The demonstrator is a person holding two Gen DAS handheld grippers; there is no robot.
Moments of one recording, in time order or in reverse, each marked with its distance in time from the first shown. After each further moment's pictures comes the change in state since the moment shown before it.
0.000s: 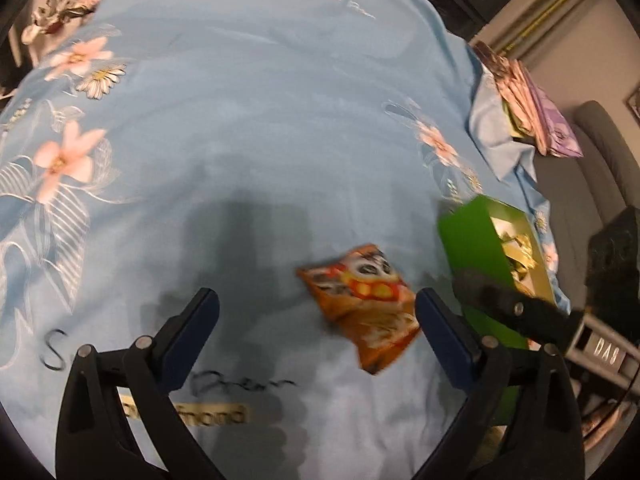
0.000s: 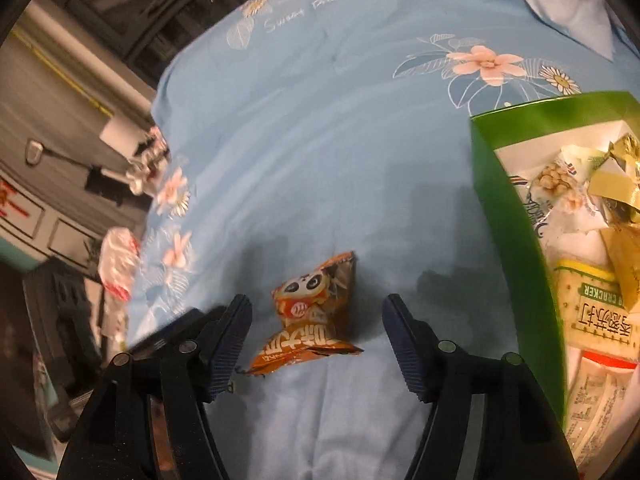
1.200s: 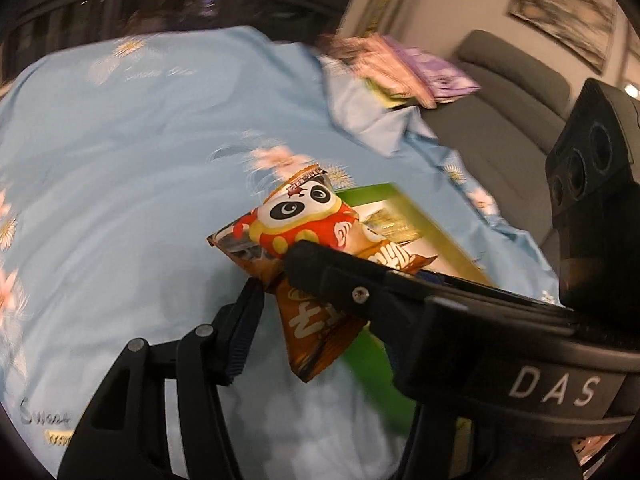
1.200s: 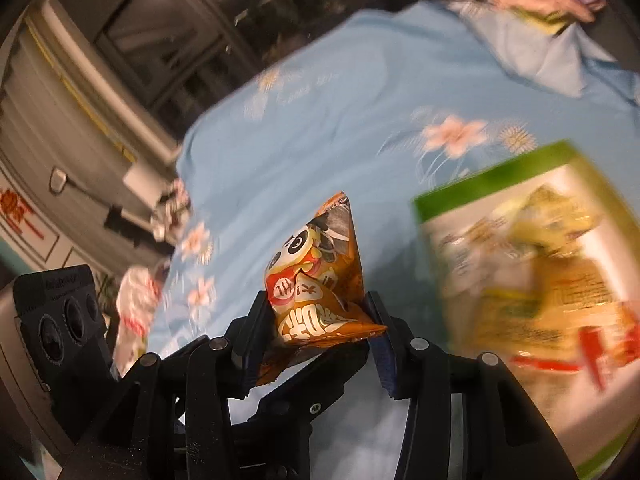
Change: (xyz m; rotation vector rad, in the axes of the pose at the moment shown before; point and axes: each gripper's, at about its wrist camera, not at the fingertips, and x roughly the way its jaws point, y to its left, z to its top) left arm -0.006 -0.176 -0.025 0.427 -0.149 -0.166; right arm -0.103 -0.012 -0.011 -0.022 -0.273 -0.027
